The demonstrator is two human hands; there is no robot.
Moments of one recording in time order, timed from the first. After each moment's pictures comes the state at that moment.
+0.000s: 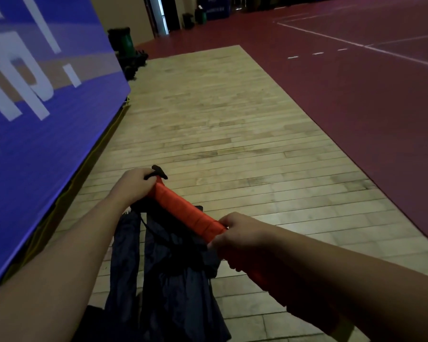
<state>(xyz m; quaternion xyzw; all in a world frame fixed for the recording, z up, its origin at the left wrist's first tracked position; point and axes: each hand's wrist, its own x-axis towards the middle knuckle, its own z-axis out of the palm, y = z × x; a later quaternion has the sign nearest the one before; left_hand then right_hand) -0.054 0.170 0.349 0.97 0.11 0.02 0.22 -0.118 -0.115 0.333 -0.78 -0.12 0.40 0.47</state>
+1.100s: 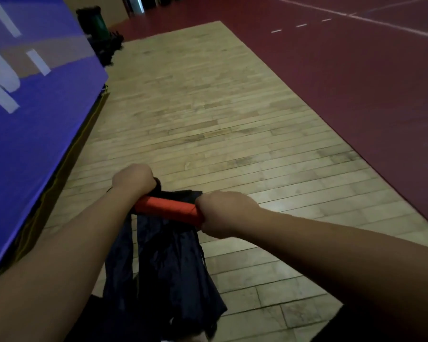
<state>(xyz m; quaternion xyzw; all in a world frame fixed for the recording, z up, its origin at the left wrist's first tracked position) -0.054 0.119 0.339 0.98 0.14 -0.11 -0.05 -0.137 -0.105 0.351 -0.94 -0.26 0.17 0.13</state>
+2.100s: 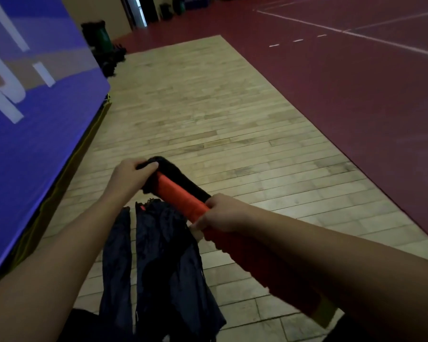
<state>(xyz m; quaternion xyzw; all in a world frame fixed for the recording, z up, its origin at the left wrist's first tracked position) -0.065 0.130 0.360 0.93 0.09 0.08 0.35 -0.127 -0.117 0.362 -0.81 -0.07 0.34 0.47</state>
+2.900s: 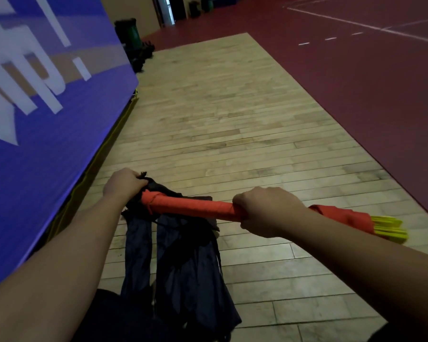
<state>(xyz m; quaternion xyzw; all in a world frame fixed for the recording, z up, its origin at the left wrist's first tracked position) -0.065 0.225 0.330 0.96 0.26 0.00 0.14 -0.127 -0.127 0.365 -0.95 -0.30 0.10 0.05</state>
